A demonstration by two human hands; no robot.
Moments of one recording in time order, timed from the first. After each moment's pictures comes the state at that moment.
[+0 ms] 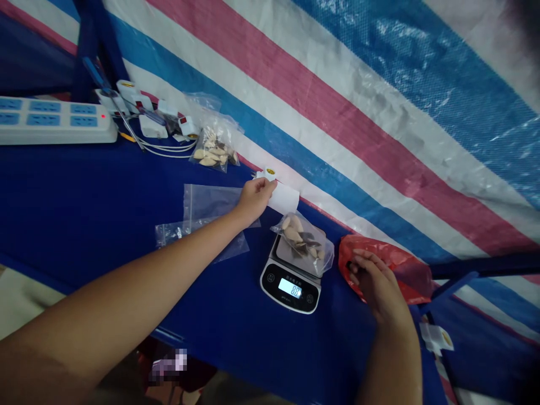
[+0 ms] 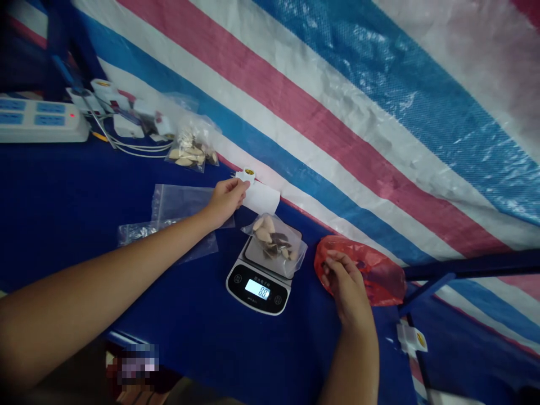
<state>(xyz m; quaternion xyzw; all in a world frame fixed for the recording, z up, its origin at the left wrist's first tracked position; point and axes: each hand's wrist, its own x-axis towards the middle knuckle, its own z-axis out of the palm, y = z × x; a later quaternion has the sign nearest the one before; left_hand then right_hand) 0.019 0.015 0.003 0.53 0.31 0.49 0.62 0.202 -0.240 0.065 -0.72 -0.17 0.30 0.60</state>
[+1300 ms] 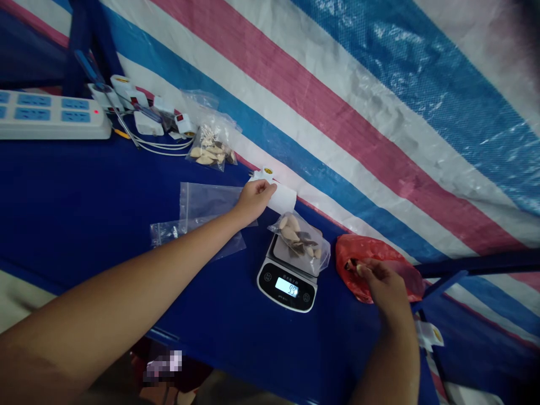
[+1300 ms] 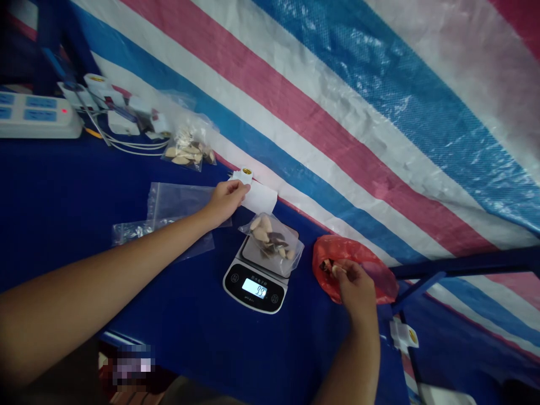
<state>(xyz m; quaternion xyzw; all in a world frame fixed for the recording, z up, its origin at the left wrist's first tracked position) 0.020 0.014 0.000 0.58 0.32 0.48 0.57 0.256 -0.270 0.047 -0.87 -0.26 0.11 0.40</state>
